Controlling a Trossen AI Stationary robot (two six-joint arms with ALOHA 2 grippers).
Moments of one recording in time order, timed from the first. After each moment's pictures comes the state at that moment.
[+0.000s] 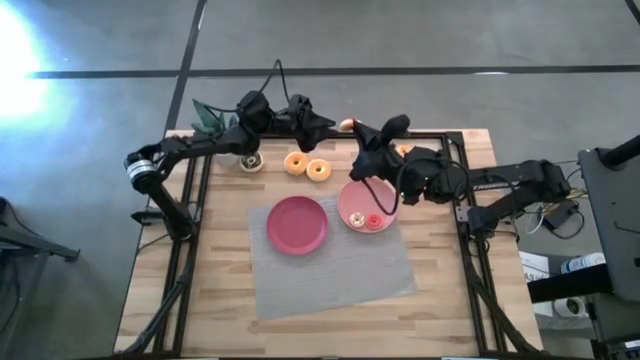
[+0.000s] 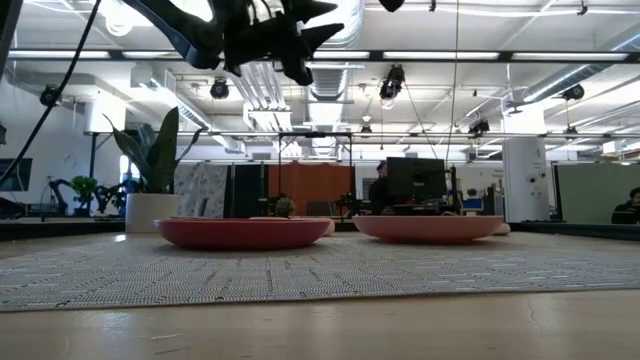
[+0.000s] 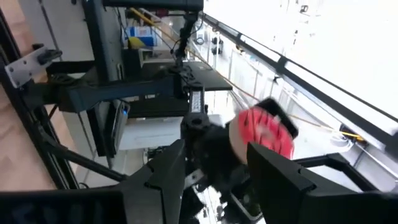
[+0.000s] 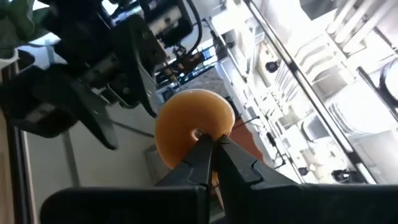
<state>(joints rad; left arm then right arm) 0.58 1.62 1.17 0.82 0.76 -1.74 0.05 1.39 1.22 0.32 0.94 -1.19</state>
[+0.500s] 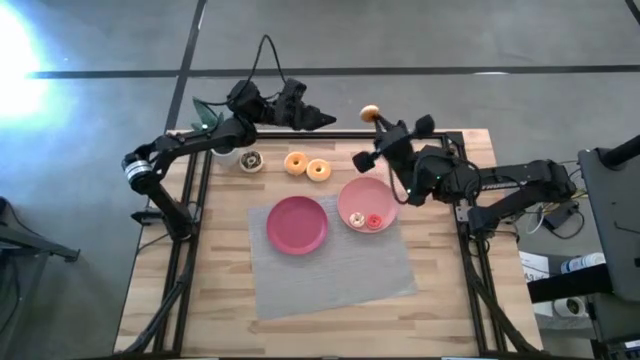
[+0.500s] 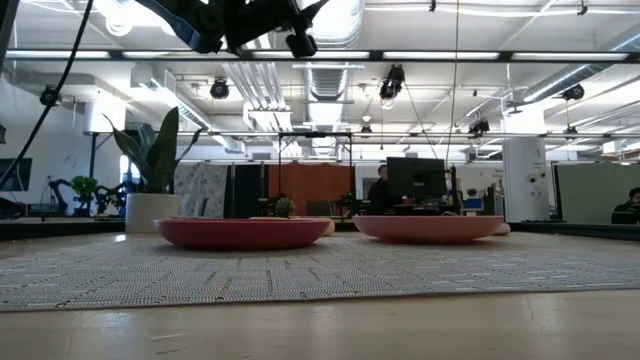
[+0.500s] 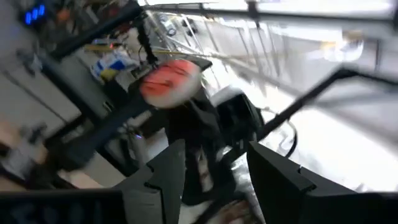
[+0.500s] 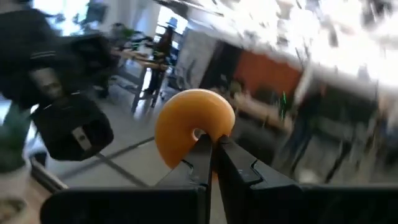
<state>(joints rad) 0.58 1.60 1.28 0.83 0.86 -1.28 0.06 1.34 1.22 0.28 1.19 -0.39</state>
